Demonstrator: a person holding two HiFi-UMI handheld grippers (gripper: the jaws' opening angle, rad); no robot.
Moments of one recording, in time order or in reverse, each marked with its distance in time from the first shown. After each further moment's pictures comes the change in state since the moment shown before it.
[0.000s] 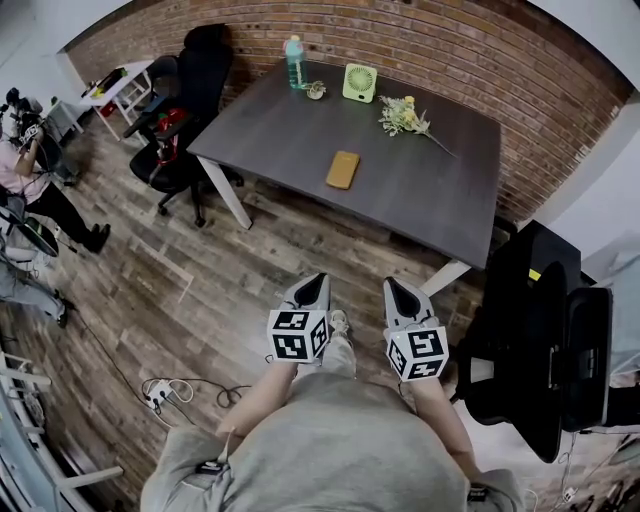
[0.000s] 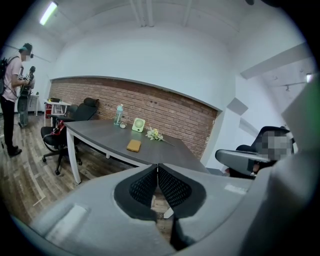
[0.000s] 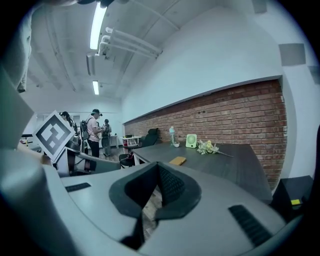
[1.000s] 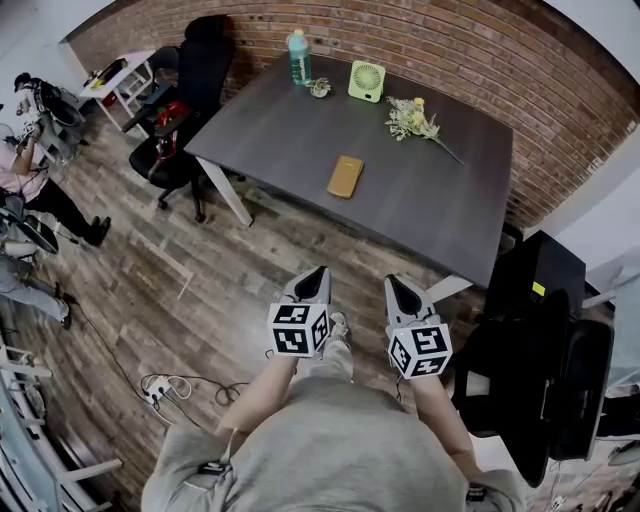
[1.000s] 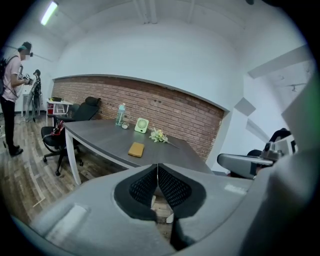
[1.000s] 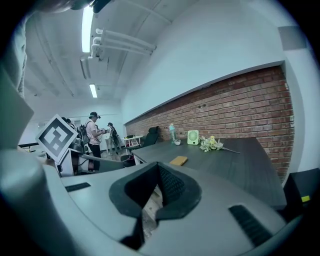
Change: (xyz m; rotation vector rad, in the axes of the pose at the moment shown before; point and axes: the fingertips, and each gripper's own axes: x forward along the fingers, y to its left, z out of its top) left arm 0.058 0.022 0.033 -0.019 0.011 0.033; right arm 0.058 -0.034 0.010 0.068 0.029 0.041
